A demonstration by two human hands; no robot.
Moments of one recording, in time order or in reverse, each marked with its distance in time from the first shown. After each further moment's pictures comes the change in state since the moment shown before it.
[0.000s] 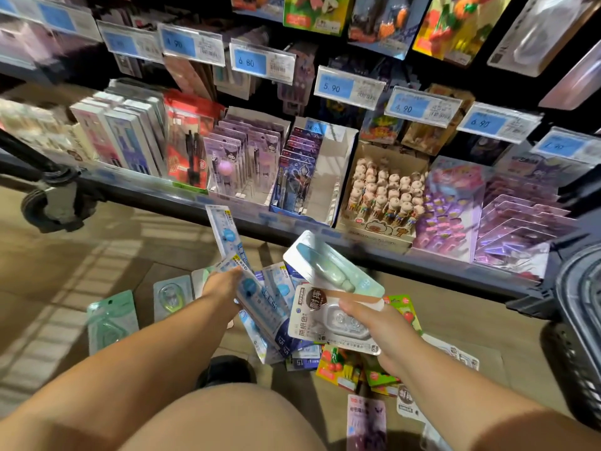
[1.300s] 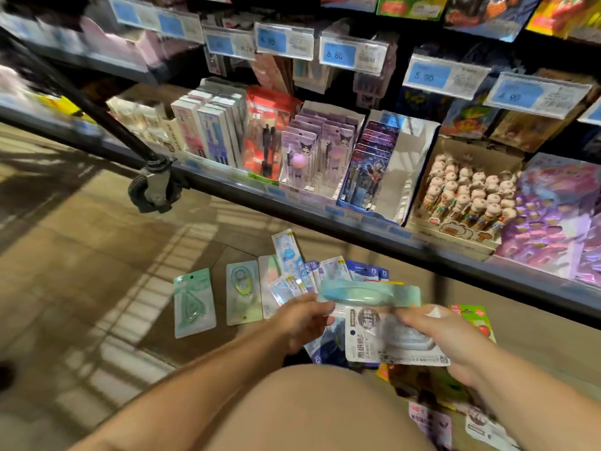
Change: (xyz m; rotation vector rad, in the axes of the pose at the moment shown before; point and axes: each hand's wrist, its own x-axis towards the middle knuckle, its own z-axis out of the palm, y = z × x) left_hand -0.045 -0.039 -0.034 0.107 -0.449 -0.133; right_hand 0.007 0.003 0.012 -0.269 -0.057 0.007
